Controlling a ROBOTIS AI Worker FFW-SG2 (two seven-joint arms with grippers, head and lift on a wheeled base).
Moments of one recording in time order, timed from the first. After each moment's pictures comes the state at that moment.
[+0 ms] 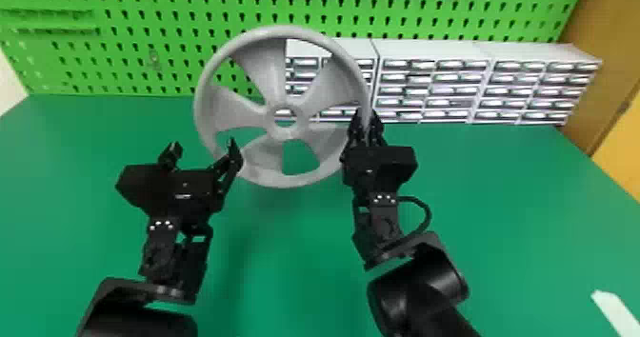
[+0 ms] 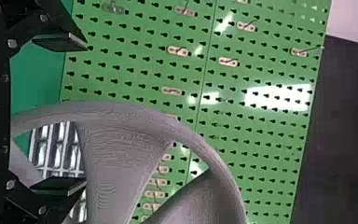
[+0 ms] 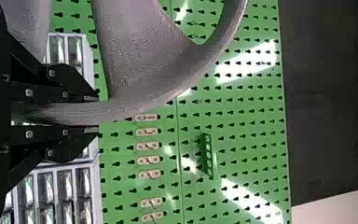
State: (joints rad) left arm -0.03 0.11 -0.20 -1.55 0.21 -0.30 0.15; right arm -0.36 0.00 0.47 -1.09 -0.07 -0.54 -0.44
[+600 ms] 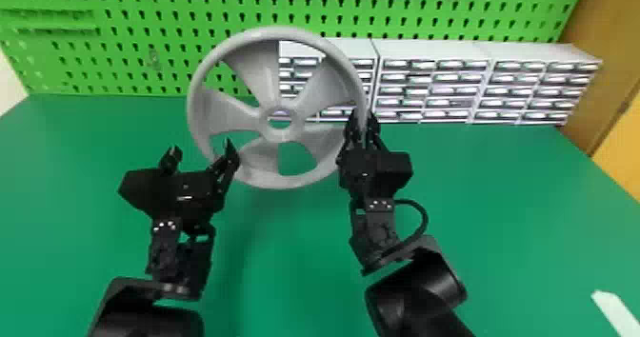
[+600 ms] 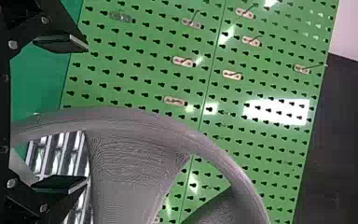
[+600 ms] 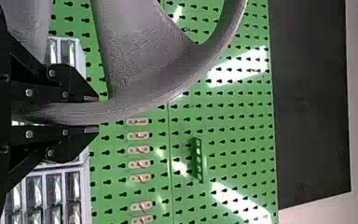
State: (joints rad) left arm -0.08 0.11 -0.22 -1.42 0.27 -0.39 0.17; right arm -0.35 0.00 0.48 -1.09 -0.03 -0.57 -0.46
